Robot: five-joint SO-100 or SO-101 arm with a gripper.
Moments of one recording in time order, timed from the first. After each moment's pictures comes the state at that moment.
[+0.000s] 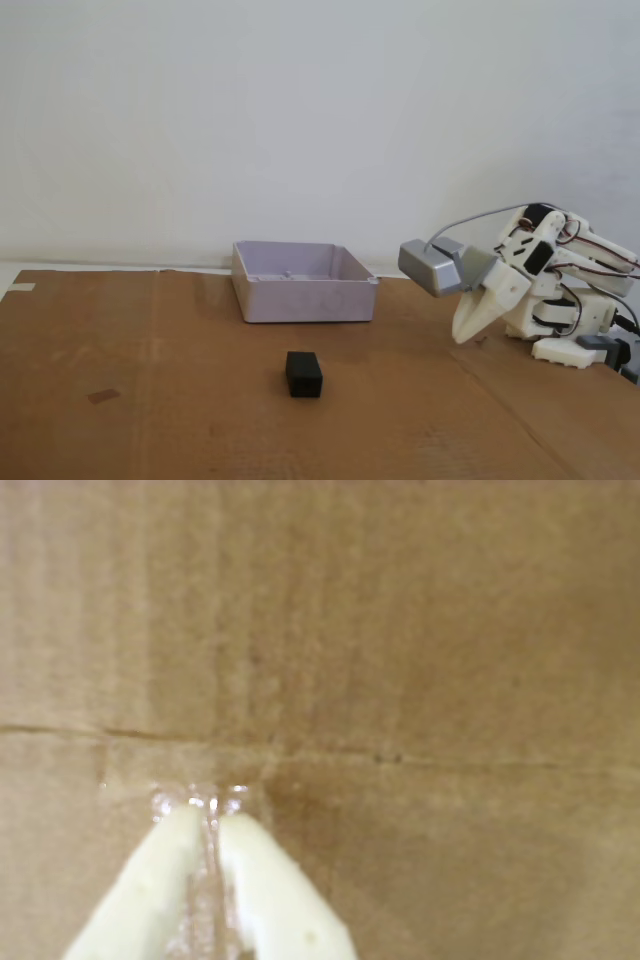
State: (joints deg) arm -4.4 193.6 178.0 75.4 9.0
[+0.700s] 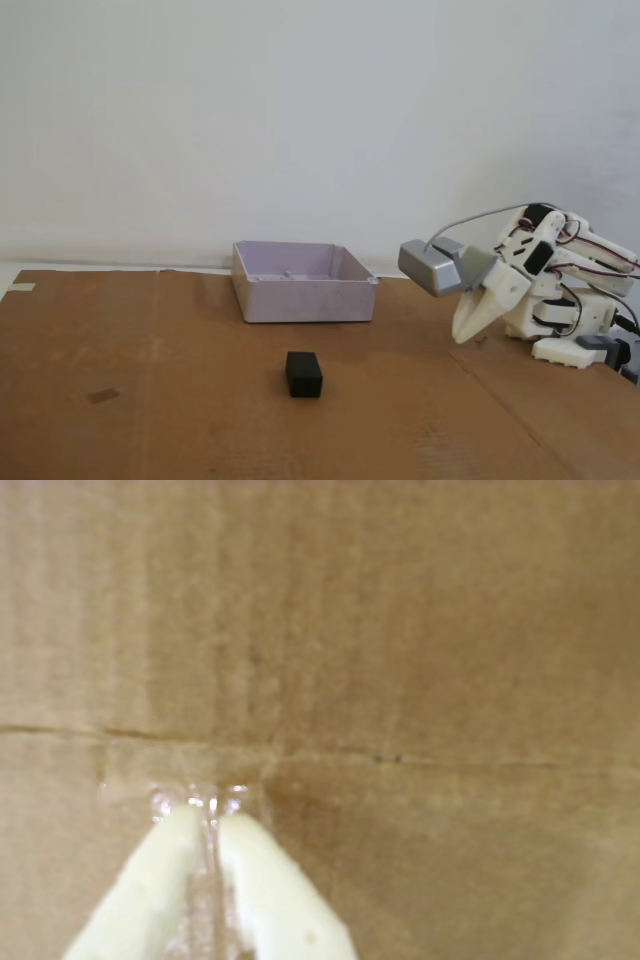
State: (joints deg) arm -4.4 193.4 178.0 74.6 9.0
